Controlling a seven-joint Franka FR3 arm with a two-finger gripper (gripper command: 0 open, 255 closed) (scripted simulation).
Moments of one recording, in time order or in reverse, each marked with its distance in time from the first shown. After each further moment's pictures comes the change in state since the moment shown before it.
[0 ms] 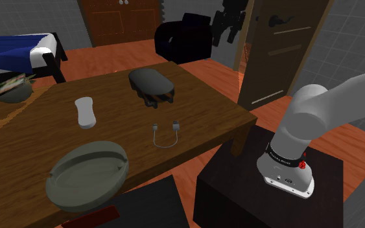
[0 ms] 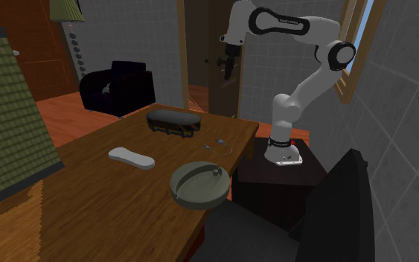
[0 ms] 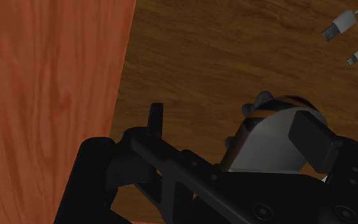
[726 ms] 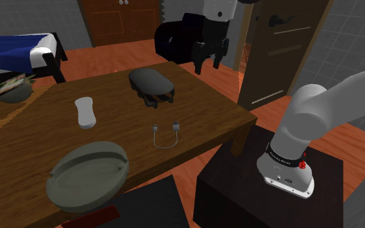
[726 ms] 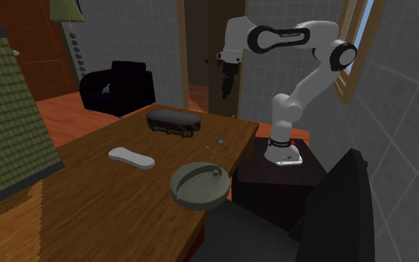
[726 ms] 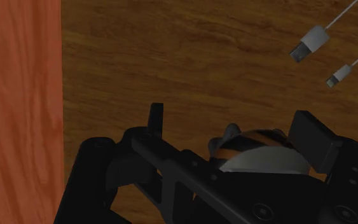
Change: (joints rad) arm 0.031 0.039 0.191 -0.132 0.099 0.125 0.227
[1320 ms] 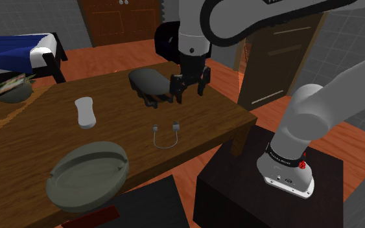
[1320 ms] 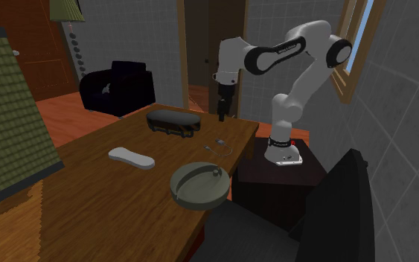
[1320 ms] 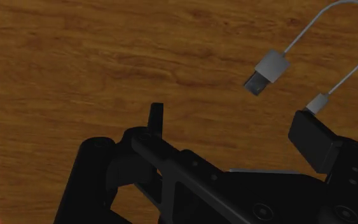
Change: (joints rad) arm 0.023 0.160 0.200 -0.042 0.085 0.162 0.228
